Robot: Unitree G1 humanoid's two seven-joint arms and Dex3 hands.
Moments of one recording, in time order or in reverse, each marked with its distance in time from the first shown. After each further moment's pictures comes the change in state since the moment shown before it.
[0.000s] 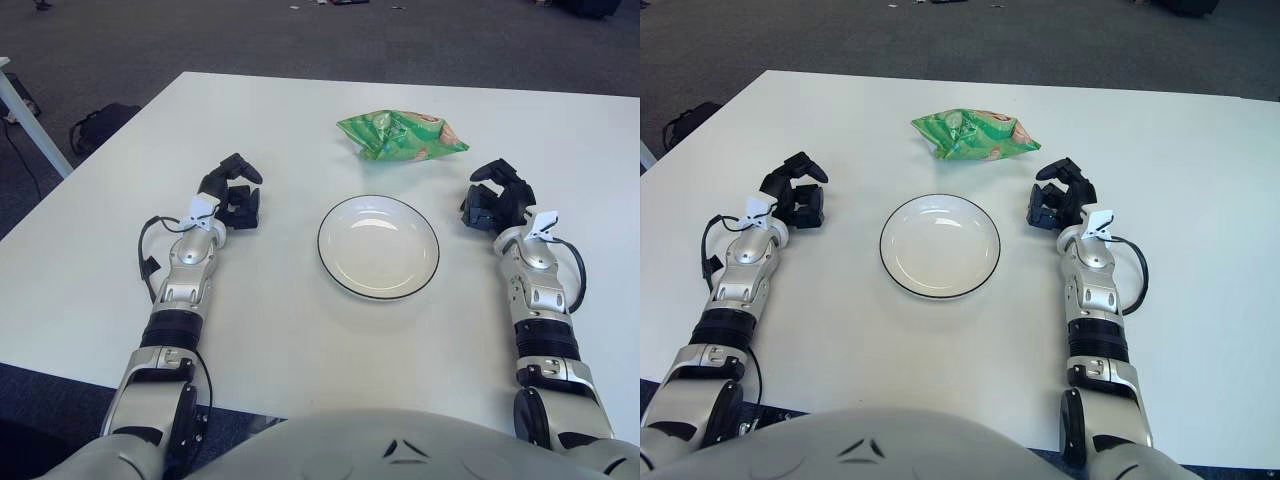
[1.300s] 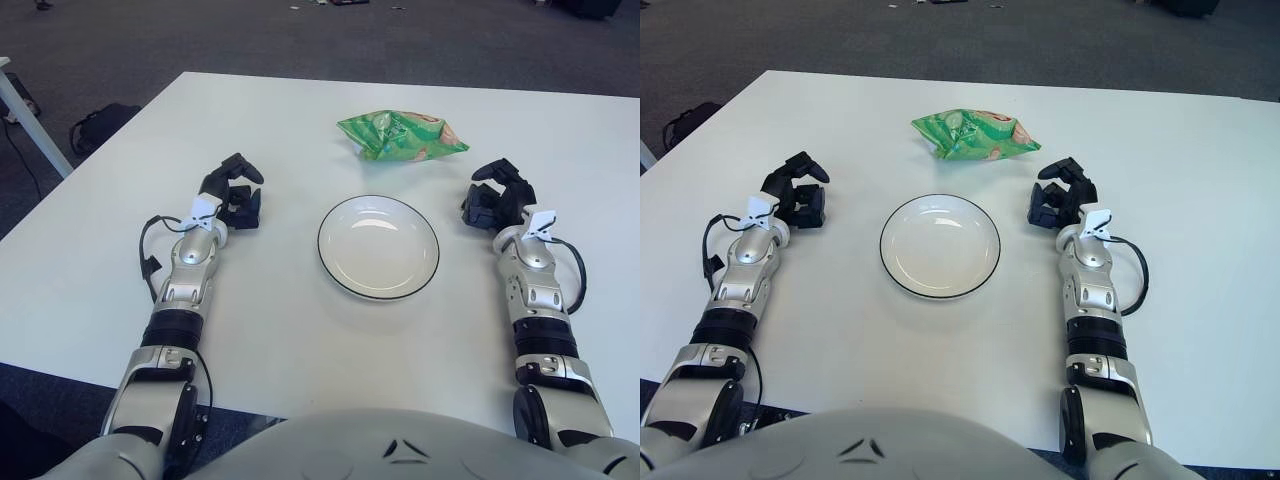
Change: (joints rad) left arm -0.003 0.000 -0.011 0.006 0.016 -0.009 0.019; right arm -0.022 0.005 0.002 0.019 -0.037 -0.027 -0.093
